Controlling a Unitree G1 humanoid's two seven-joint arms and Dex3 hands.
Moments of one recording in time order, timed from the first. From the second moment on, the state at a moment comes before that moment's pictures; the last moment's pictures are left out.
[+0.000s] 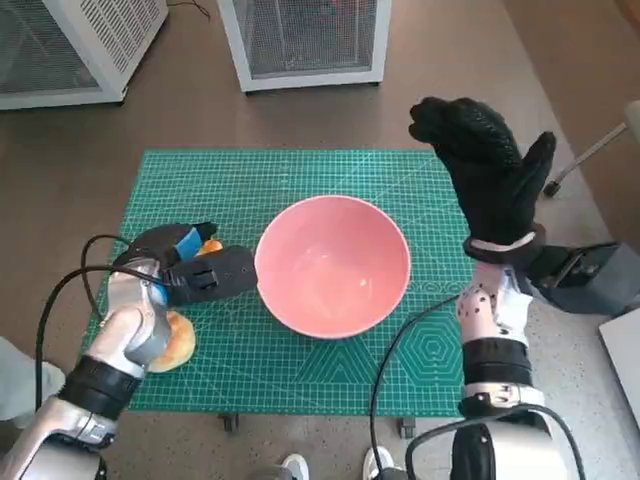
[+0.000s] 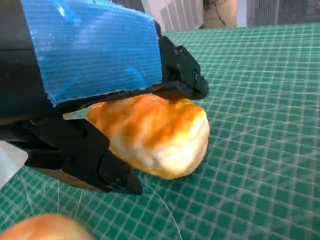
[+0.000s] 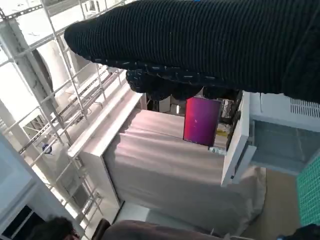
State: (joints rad) left arm -0.62 0.59 -0.45 0.44 0.71 0.49 -0.31; right arm -0.86 -0.05 -0.32 0.84 0.50 -0.66 0.86
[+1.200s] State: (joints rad) left arm -0.56 0.63 -0.29 0.07 0.74 0.49 -0.32; right arm -0.82 -0.04 -0.31 0.78 0.52 -0.62 0.87
